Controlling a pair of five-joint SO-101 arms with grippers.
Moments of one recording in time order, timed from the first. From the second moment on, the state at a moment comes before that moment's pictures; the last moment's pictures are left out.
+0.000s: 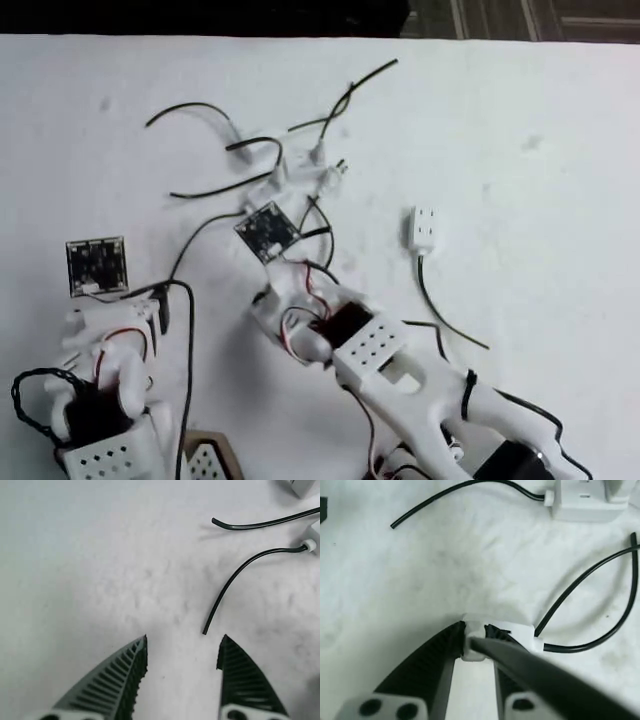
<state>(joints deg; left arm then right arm) -24.1 -97.5 83.3 67.9 -10.7 -46.0 -28.9 59.1 30.9 -1.1</state>
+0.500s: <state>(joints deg) -24.1 -97.5 83.3 67.9 -10.7 -46.1 -28.5 59.1 30.4 -1.1</state>
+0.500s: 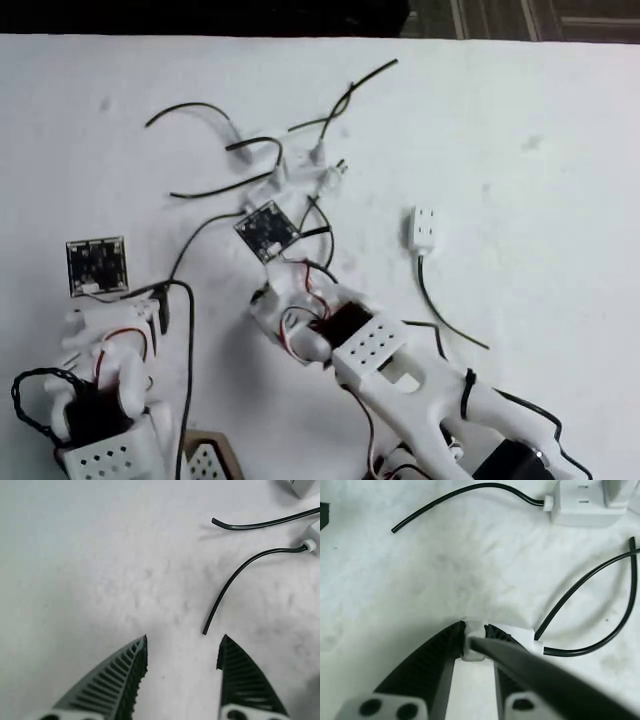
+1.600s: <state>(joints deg) -24.1 -97.5 83.3 67.9 -11.0 -43.9 -20.3 60.5 30.9 16.0</state>
